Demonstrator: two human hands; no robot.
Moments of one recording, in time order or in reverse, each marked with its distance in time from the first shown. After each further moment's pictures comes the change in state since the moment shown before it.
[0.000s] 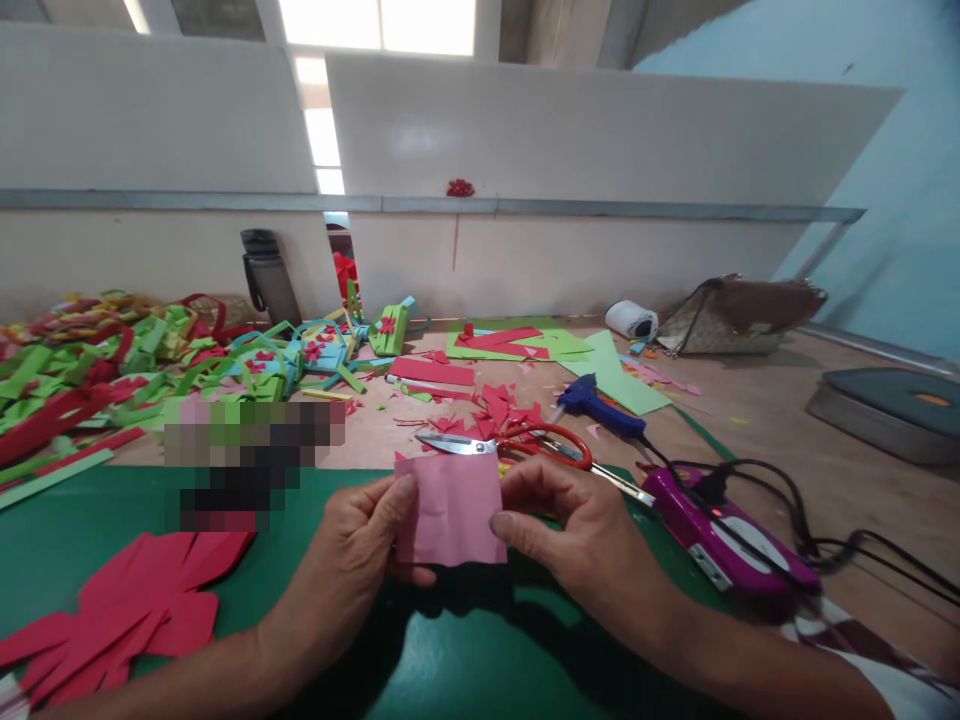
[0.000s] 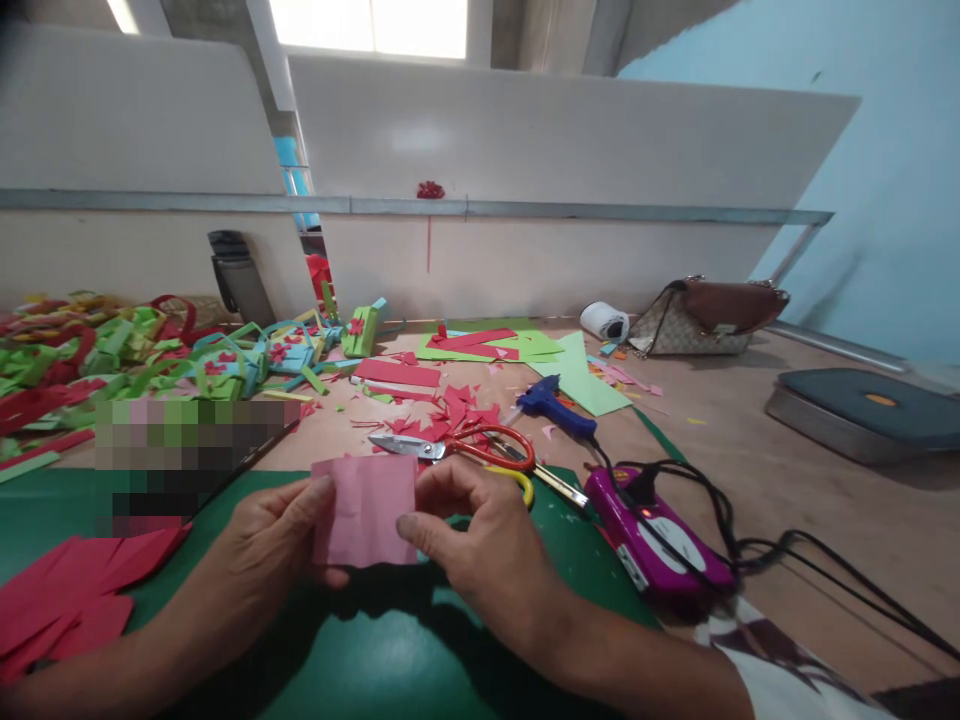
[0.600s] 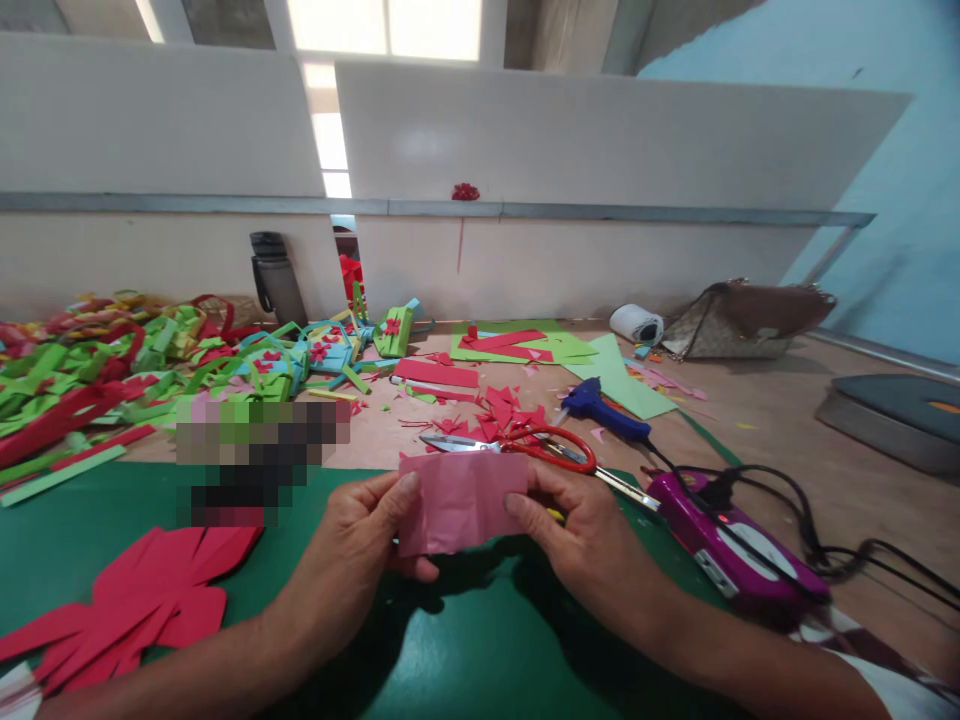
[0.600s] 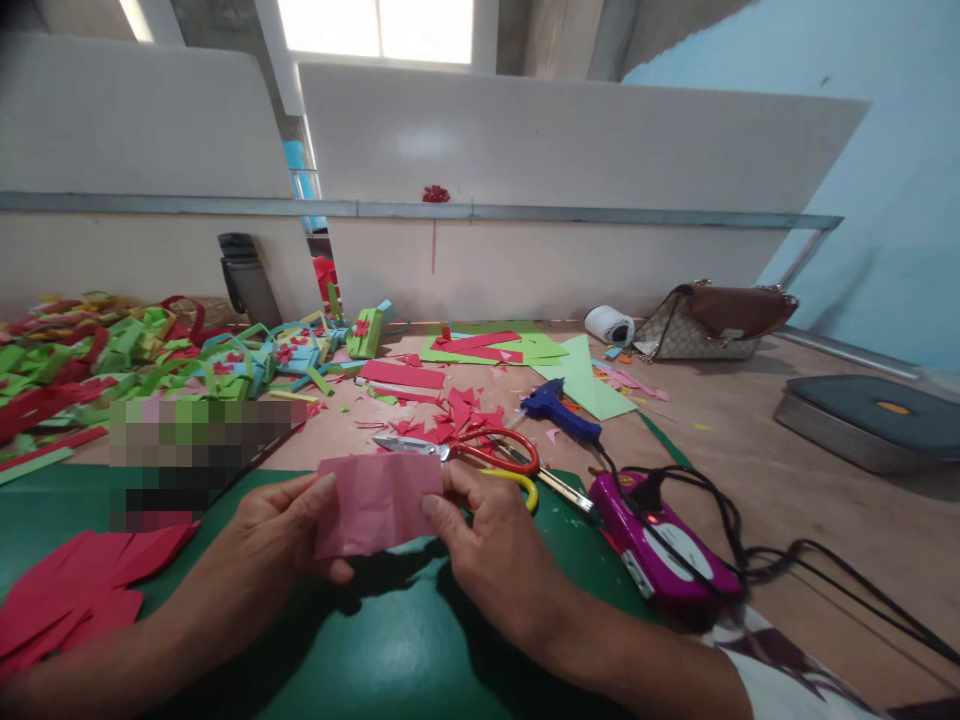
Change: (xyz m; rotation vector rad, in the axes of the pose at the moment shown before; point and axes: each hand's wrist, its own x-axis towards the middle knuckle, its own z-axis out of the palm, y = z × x) left_hand 0.003 -0.005 -0.005 -0.110 -0.020 0.002; right_hand 0.005 0.006 -0.006 -0.156 -0.042 -0.167
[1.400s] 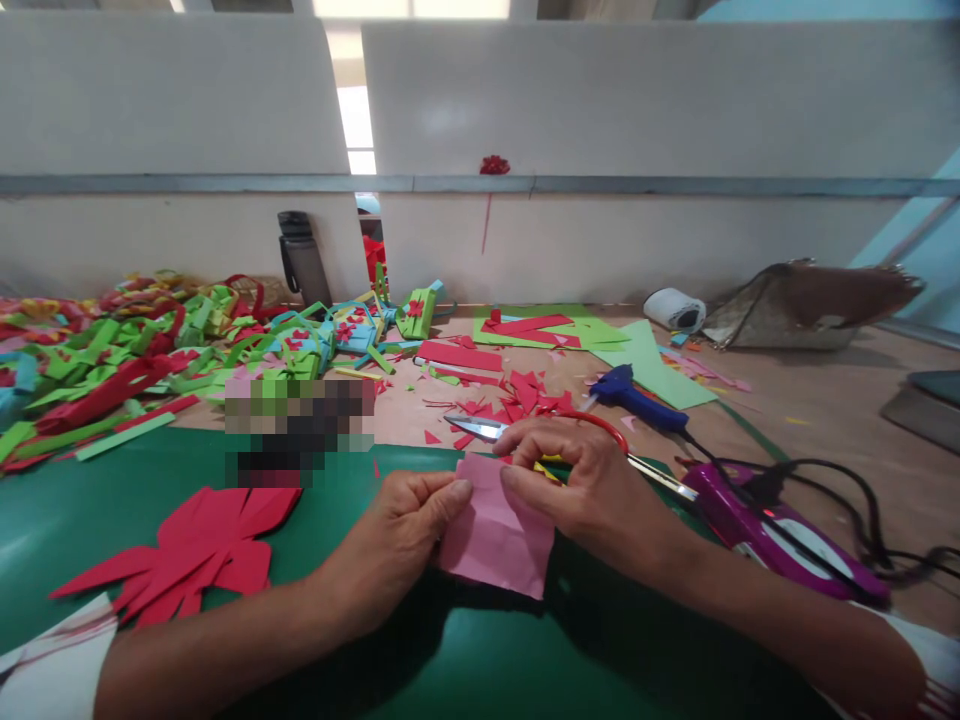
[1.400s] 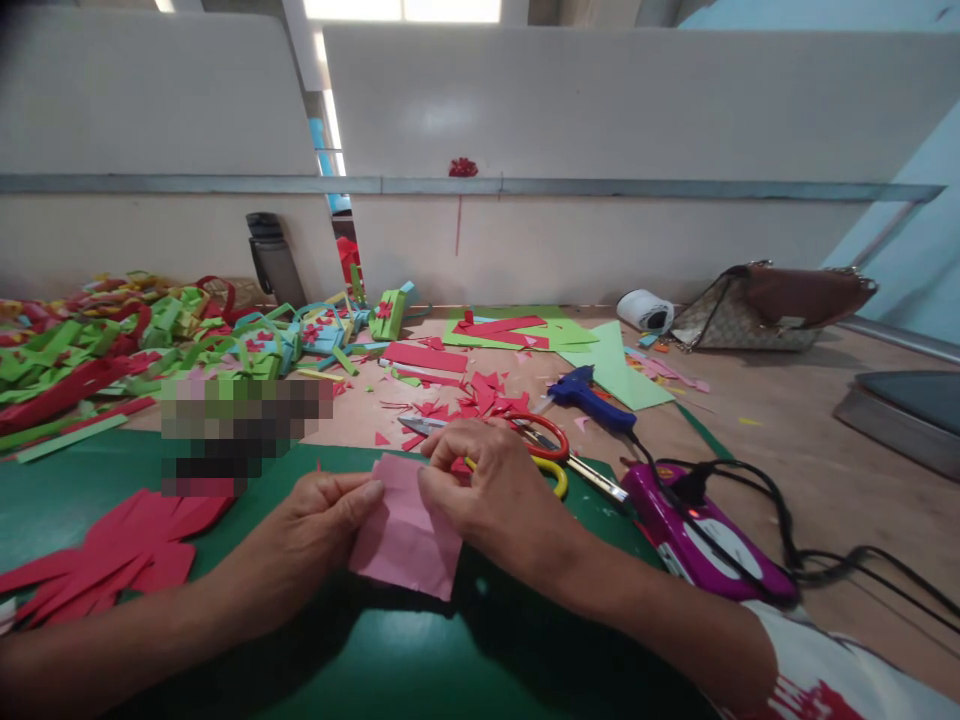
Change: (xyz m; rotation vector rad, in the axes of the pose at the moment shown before) left_hand -0.008 0.000 0.002 0.064 -0.144 -0.046; right_hand 0.023 -0.018 0.006 -0.222 -0.049 -0.131
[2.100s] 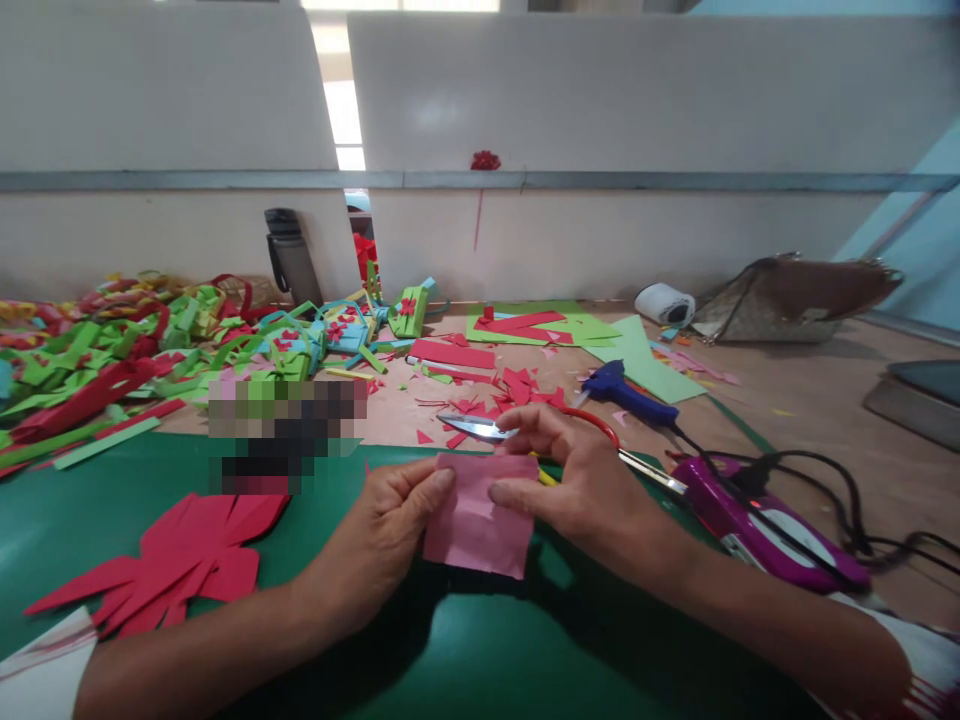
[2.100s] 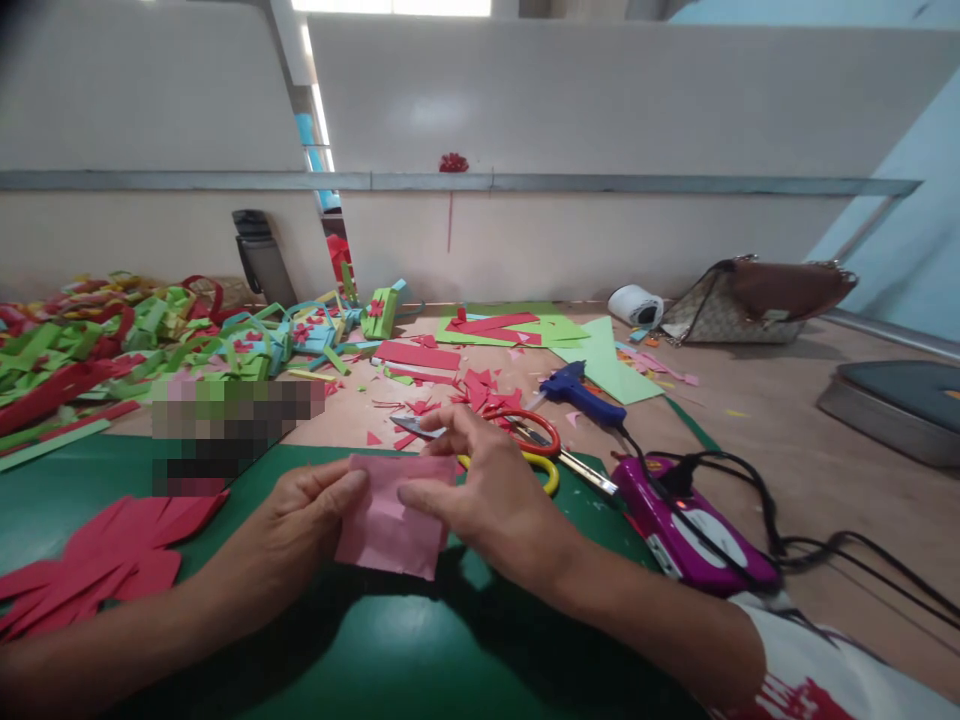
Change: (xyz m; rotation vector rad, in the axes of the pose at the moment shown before) left_hand 0.001 0.002 -0.001 -0.135 -0.051 0.029; right_hand -0.004 0.001 0.002 0.222 0.014 0.195
